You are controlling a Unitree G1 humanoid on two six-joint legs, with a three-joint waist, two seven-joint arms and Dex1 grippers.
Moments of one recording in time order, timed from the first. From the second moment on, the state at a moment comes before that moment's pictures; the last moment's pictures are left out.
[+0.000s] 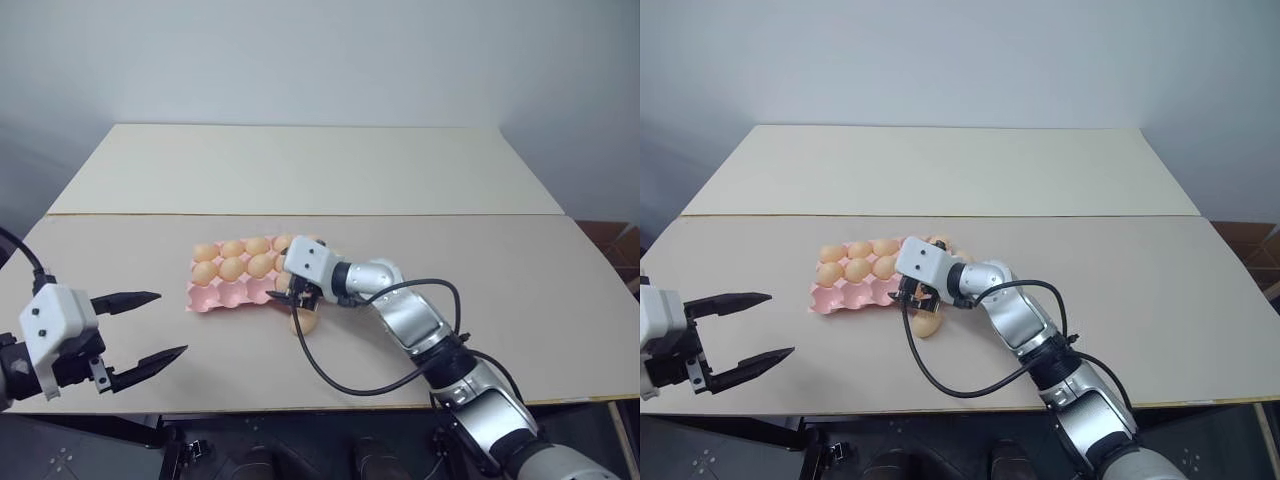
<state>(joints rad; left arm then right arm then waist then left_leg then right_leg) 0.35 0.90 0.74 -0.57 -0.59 0.42 -1.11 -0.75 -0.22 0.44 0.04 -0.09 0.37 0.72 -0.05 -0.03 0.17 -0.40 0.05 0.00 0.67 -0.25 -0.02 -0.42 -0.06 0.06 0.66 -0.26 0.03</state>
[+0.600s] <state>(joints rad) 0.18 0.94 0.59 -0.42 -0.59 0.37 -1.18 -0.45 -0.81 0.07 -0.52 0.34 0.68 1.09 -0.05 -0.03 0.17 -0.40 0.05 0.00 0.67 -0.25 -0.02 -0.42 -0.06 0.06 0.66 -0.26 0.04</state>
